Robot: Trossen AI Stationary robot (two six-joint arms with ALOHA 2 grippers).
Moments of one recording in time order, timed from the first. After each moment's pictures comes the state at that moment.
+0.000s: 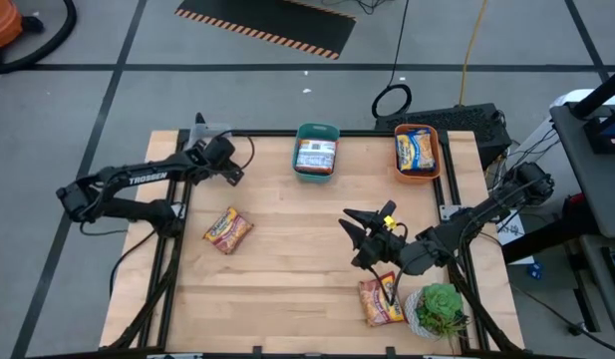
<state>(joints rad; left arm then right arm) 0.70 1.19 0.54 -0.34 -0.39 -0.05 0.55 1.36 0.88 0.37 1.15 -0.80</state>
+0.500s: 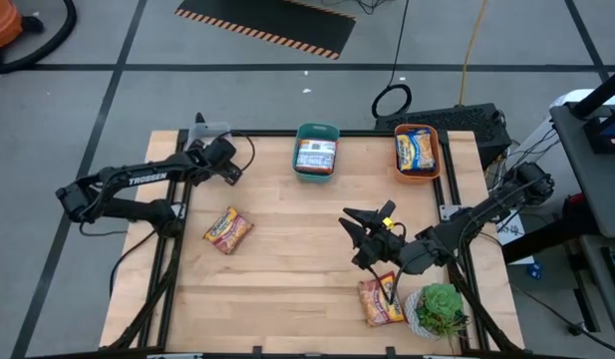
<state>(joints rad) 0.69 1.19 0.55 -0.40 -0.48 -0.05 0.54 1.36 0.88 0.37 1.15 -0.88</state>
